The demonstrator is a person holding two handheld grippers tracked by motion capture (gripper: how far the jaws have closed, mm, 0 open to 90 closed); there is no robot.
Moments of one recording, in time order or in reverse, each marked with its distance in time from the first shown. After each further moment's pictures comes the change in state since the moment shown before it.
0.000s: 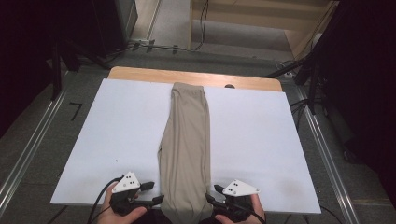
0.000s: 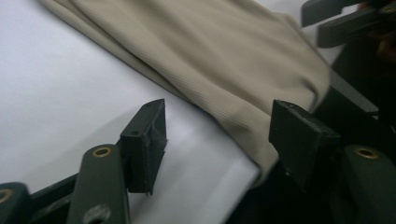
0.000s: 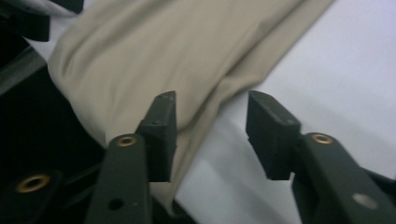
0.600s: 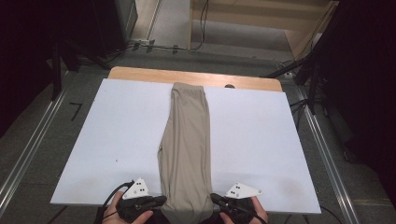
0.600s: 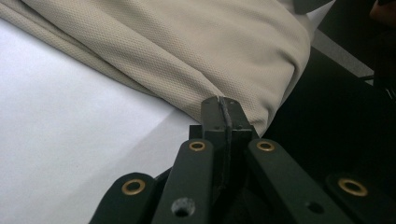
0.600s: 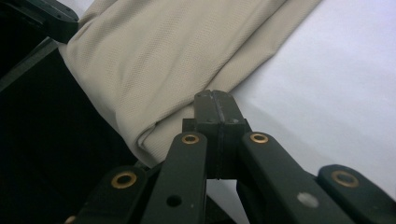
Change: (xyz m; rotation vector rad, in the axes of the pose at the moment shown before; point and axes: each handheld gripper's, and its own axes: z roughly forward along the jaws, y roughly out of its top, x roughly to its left) left arm -0.014 0.004 0.009 0.101 -0.034 0.085; right arm -0.003 -0.009 -0.005 0.034 0.044 0.028
